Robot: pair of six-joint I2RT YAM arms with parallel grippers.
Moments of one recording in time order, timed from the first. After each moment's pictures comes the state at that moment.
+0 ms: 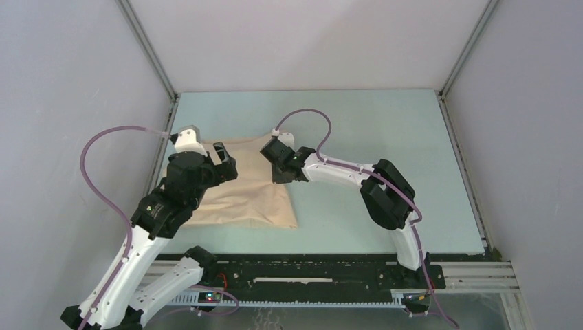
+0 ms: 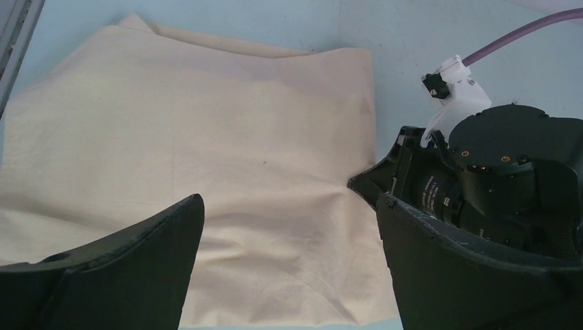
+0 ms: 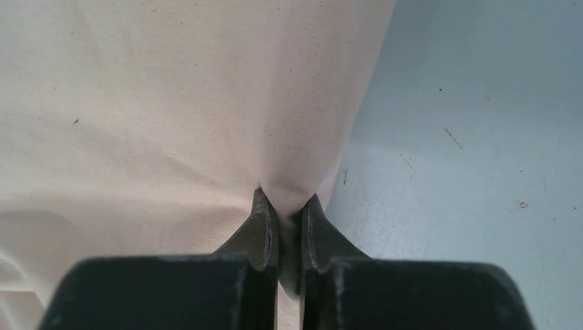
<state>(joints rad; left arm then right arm) -0.51 0.73 1.01 -0.76 -0.44 -0.49 0.96 2.08 1.63 -0.53 0.25 0.72</state>
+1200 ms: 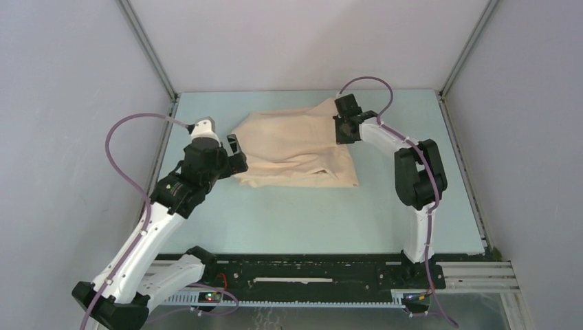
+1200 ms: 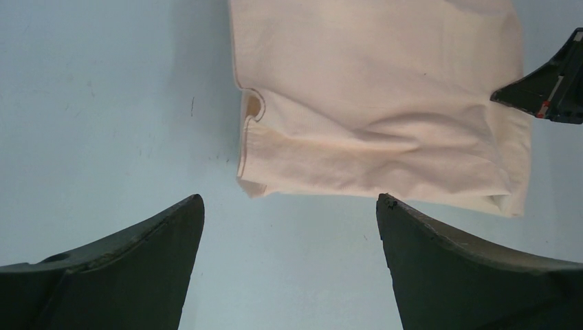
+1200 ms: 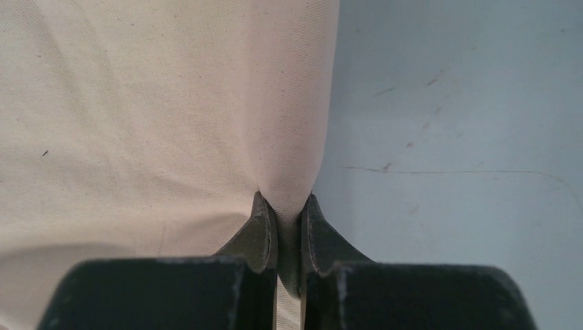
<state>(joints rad) -0.47 0.88 1.01 -0.70 -0.36 -0.51 0.40 2.04 1.59 -0.50 0.16 0.27</state>
